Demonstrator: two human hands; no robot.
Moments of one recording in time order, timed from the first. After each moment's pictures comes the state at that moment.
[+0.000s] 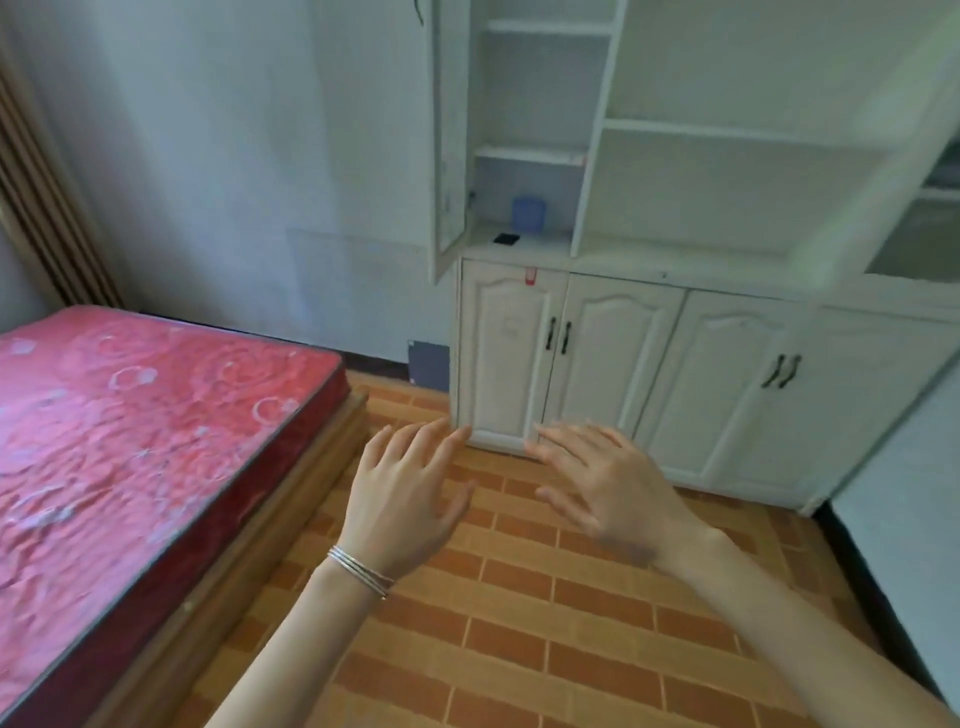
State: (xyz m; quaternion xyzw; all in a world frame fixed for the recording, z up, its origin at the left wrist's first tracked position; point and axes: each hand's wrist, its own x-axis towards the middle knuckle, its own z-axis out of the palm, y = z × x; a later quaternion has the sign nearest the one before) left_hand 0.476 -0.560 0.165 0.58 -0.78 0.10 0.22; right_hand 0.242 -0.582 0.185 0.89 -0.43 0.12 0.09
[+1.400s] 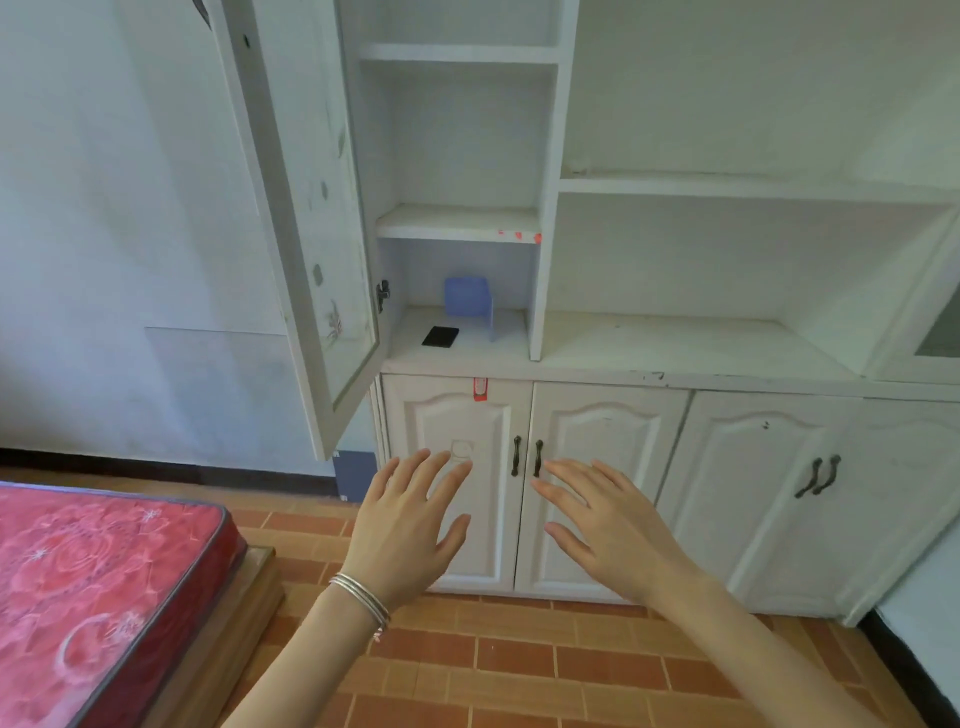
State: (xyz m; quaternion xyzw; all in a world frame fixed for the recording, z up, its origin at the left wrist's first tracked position) left_hand 0.421 -1.101 0.154 0.50 -0.83 0.14 0.19; right_hand 0.175 -1.078 0.154 0.83 -0.51 0.18 0.14
